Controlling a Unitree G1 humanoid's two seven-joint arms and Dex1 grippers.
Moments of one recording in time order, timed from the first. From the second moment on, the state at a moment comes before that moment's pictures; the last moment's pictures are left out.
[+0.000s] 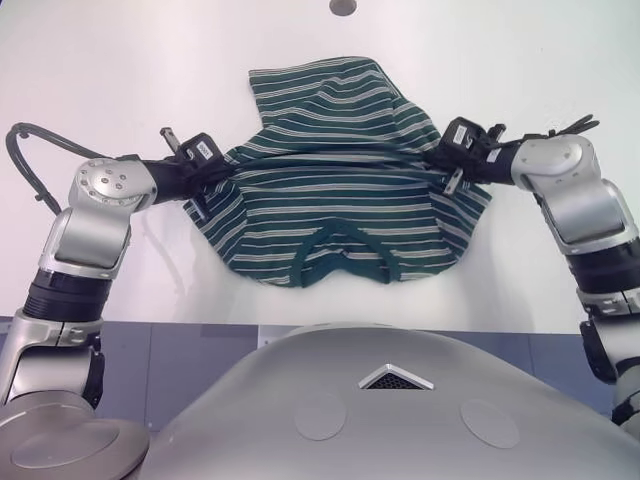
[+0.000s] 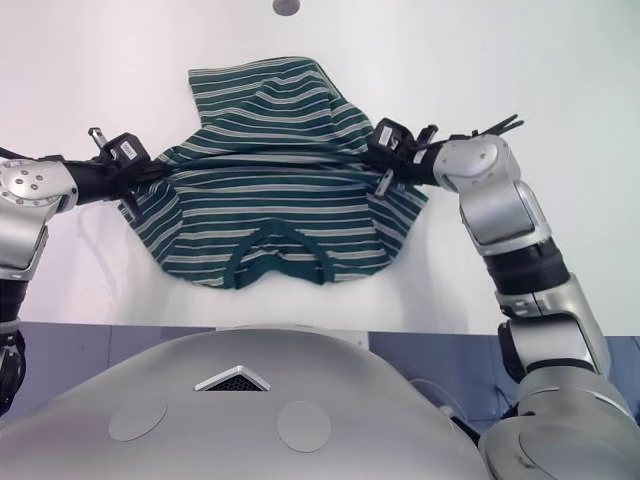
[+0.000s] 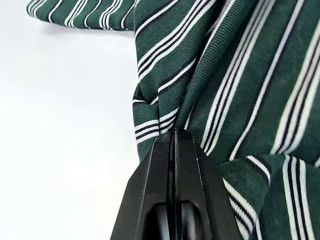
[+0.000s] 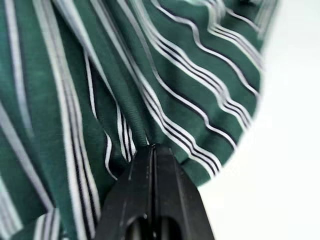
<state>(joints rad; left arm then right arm) -0.03 0.82 -0.17 -0.15 -0.05 0.49 -0.85 -0.19 -0.71 0.33 -0.22 0.08 0.69 0.91</state>
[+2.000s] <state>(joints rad) -0.74 0.40 -0.34 0.78 0.13 0.30 -0.66 -0.32 -0.33 0.30 -0.19 0.21 0.74 0.82</state>
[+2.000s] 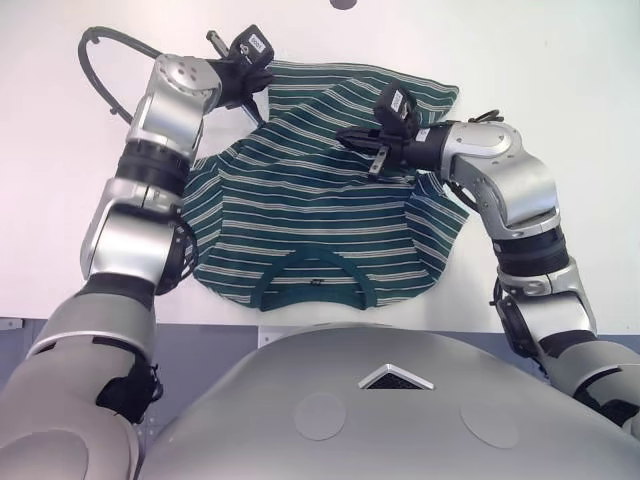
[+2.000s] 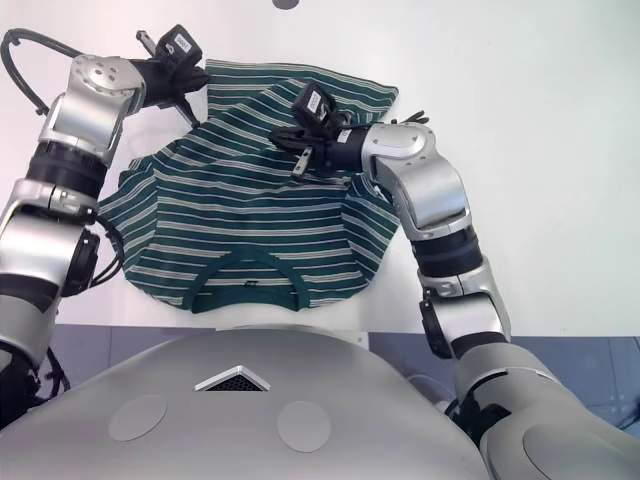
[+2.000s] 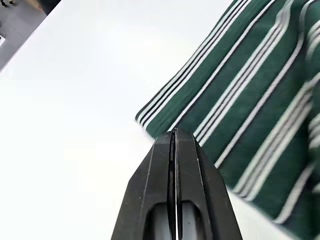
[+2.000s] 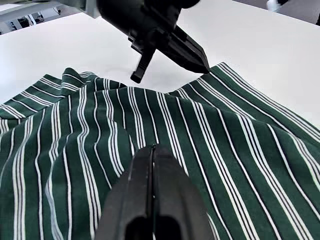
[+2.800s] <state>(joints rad) -0.48 0.60 0.05 0.66 -0.16 0.33 -0.89 -0.32 -0.65 0.34 0.09 0.11 0.52 0.84</state>
